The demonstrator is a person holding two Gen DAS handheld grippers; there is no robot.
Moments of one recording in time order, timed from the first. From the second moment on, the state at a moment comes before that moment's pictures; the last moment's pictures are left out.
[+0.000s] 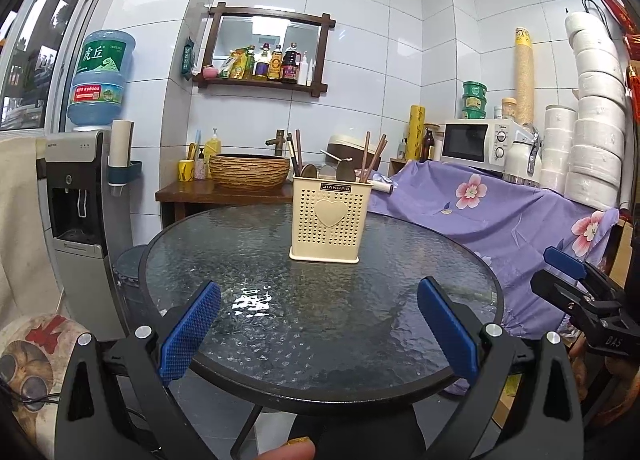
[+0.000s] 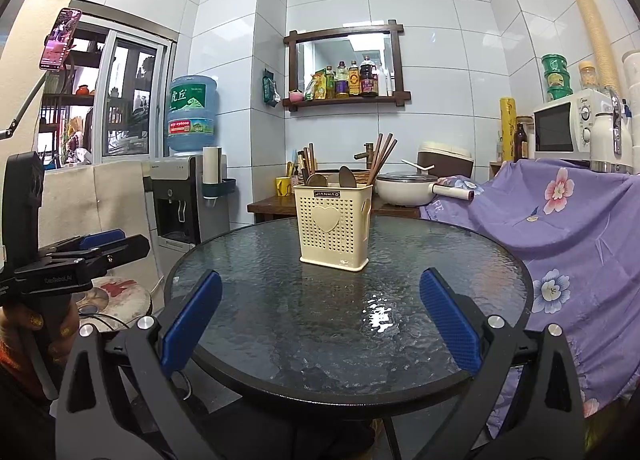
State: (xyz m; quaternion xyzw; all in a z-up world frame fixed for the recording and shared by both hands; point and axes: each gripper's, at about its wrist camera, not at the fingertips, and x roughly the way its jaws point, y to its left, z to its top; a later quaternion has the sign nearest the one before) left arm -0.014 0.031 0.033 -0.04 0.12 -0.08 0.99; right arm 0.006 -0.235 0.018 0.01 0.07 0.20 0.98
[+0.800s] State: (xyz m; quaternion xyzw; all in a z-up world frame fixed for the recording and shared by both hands) left arm -0.015 0.023 0.031 -0.03 0.12 -0.08 0.99; right arm 0.004 -0.232 0.015 0.00 0.07 0.21 0.98
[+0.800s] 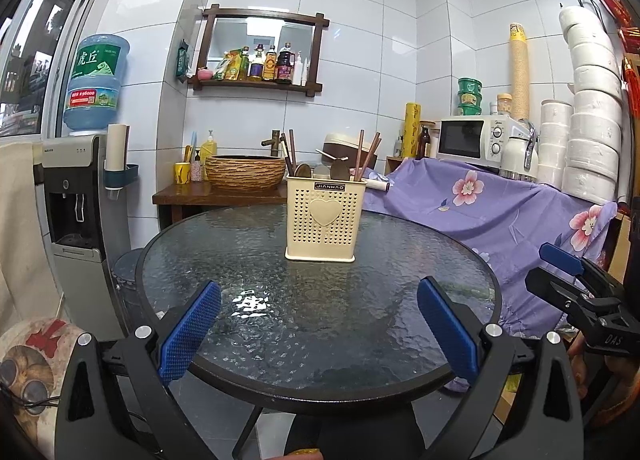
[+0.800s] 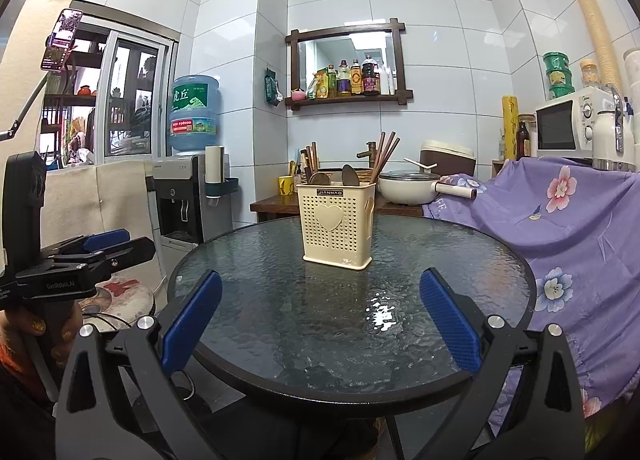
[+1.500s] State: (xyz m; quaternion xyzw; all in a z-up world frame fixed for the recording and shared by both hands) left arm -0.014 0.023 0.031 -0.02 0.12 -0.08 0.99; right arm 0.003 -0.232 0.015 0.01 0.07 0.21 0.98
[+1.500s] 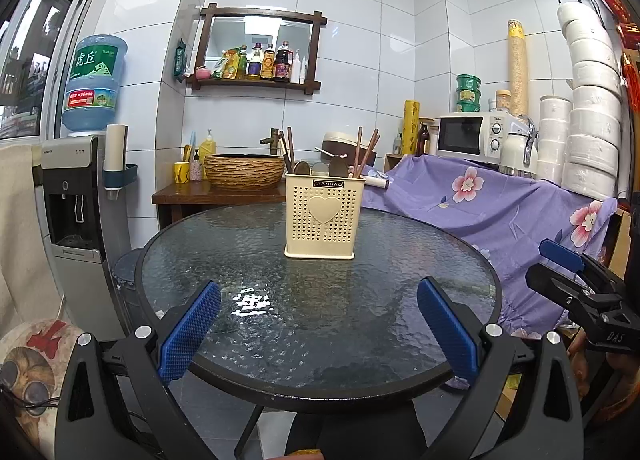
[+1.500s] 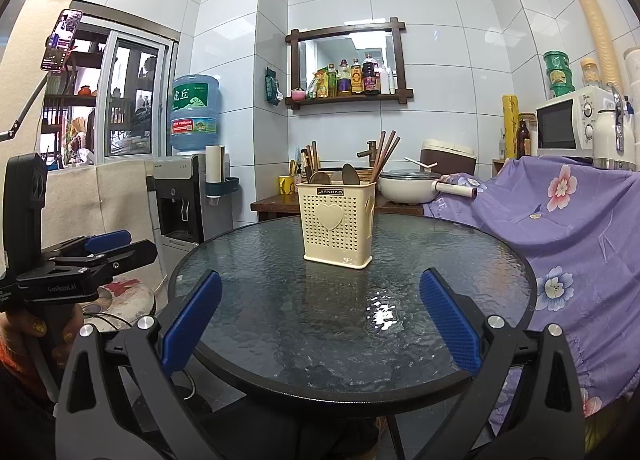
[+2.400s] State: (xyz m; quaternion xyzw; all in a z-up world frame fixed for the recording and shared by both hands) left arm -0.009 0.031 0.028 -0.02 0.13 -0.09 0.99; right arm 0.006 -0.232 0.015 0.00 0.08 0.21 0.97
